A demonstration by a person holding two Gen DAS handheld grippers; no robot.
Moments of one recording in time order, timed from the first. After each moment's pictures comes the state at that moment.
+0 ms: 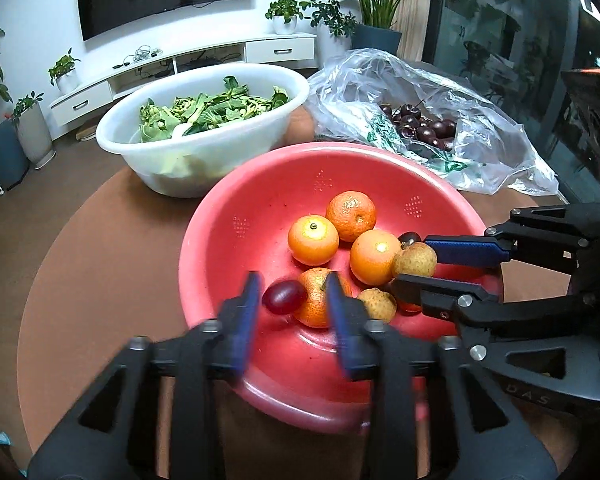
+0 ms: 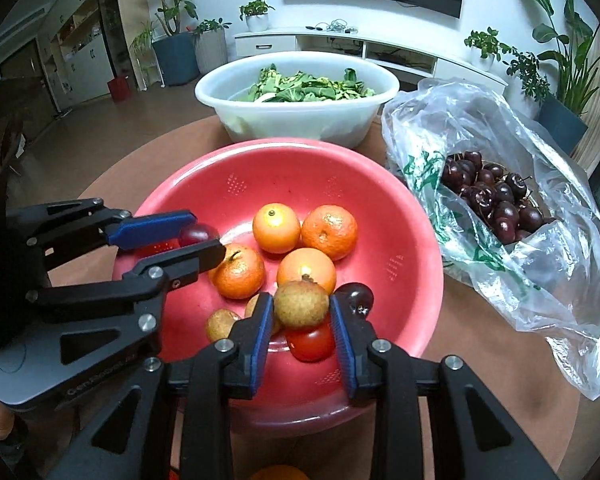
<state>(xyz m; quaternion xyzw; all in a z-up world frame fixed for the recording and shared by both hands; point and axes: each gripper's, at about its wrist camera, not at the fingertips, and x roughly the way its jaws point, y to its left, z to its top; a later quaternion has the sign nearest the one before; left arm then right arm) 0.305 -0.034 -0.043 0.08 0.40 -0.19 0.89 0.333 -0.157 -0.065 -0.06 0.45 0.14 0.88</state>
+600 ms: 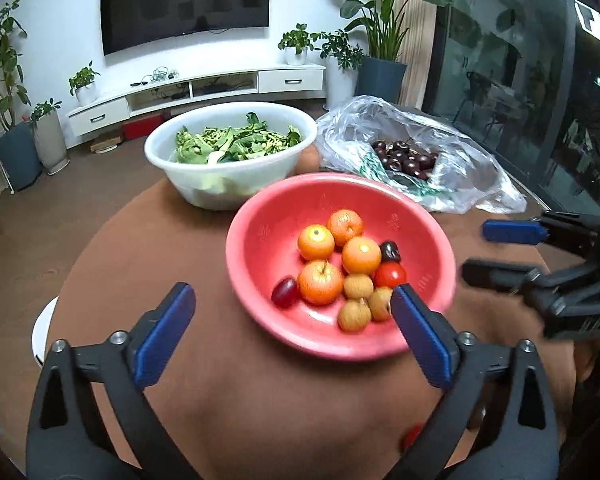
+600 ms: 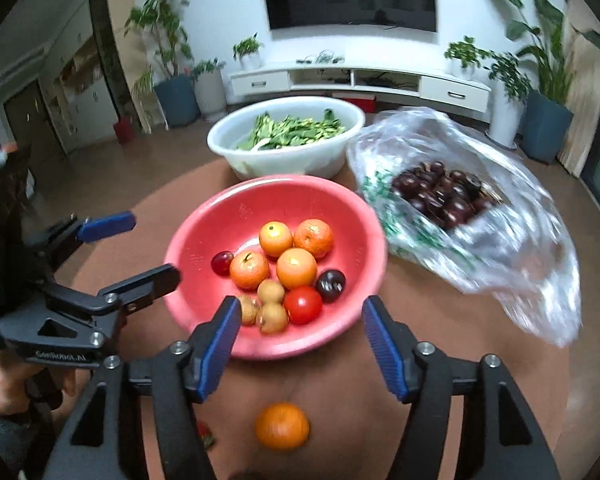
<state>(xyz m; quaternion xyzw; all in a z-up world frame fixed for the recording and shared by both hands) 0.235 -0.004 0.000 0.05 0.36 -0.18 0.91 0.270 -0.205 -0.023 0.02 0.40 0.15 0.91</state>
